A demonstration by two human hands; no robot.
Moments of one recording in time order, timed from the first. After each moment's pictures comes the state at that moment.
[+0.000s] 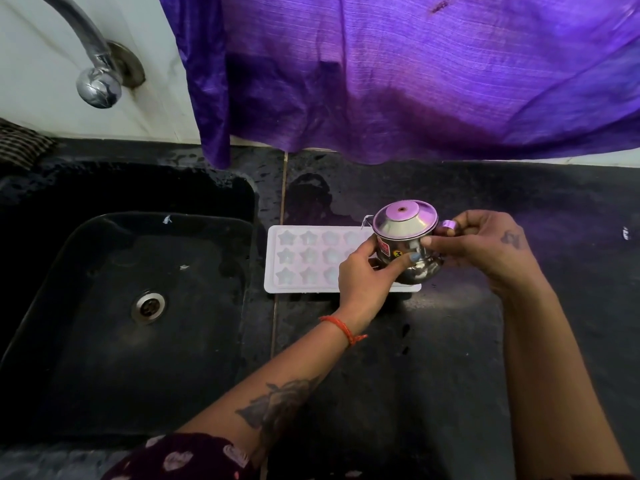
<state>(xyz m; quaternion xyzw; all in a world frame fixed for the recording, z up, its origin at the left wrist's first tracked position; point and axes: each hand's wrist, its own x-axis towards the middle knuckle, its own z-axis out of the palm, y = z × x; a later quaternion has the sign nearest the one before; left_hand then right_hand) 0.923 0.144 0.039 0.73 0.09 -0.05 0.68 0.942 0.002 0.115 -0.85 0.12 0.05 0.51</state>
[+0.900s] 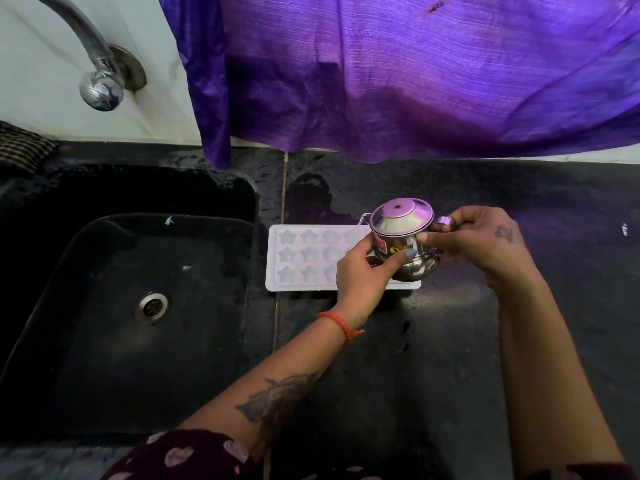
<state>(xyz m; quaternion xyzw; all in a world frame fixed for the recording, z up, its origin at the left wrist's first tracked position) 0.922 0.147 0.039 0.73 0.09 -0.05 0.68 0.944 0.004 0.113 -0.86 0.13 0.04 0.50</state>
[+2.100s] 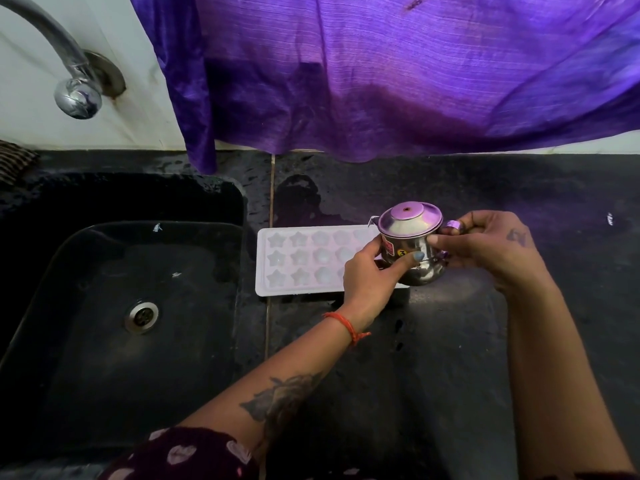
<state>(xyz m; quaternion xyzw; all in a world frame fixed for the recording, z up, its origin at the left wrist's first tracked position) 0.924 0.126 0.039 0.74 0.06 -0.09 0.67 0.935 -0.016 0.115 -0.83 0.17 0.04 0.53</state>
